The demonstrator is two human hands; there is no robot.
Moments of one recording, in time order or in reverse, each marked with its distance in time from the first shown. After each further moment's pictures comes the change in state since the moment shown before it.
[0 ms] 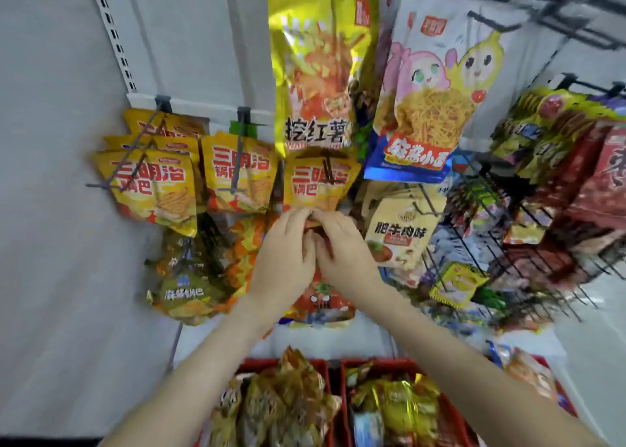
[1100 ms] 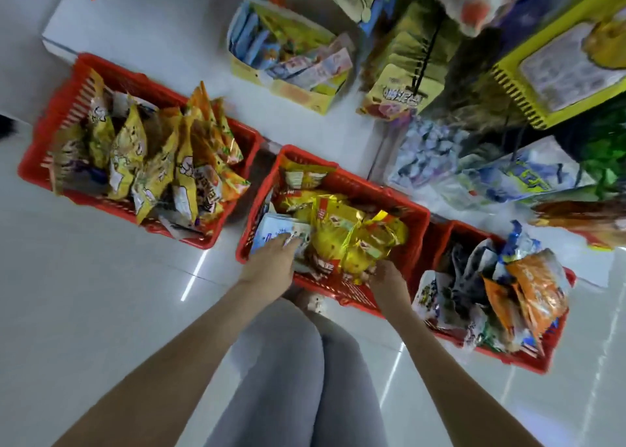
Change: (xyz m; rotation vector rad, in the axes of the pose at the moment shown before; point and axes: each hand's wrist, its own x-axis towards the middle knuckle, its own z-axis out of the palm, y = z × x) left_hand -0.388 -0.066 0.570 0.200 -0.817 -0.762; right_hand -0.564 0.502 0.091 0.009 -0.958 1.071
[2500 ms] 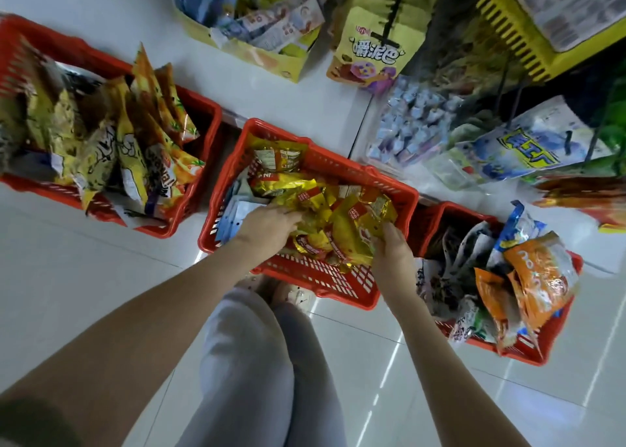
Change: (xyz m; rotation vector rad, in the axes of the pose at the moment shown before) left_hand 0.077 0.044 0.013 0.319 -0.025 0.173; right_hand 0.035 0.020 -0.043 0.002 0.228 -0.364
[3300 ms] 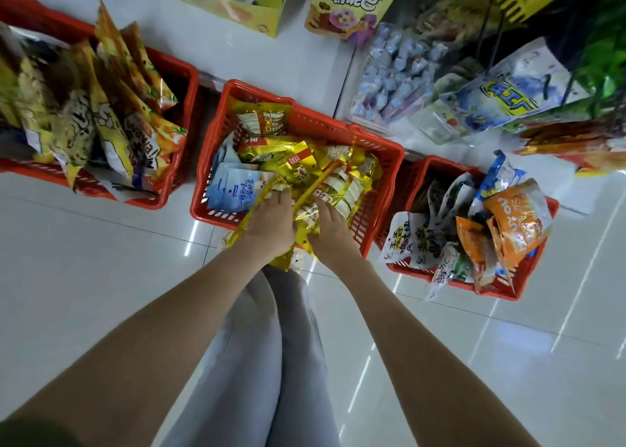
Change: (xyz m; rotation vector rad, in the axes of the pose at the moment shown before) left_hand -0.033 0.052 0.014 -0.239 -0.143 -0.229; right_hand -0.037 -0.038 0.039 -0.130 -0.476 0.083
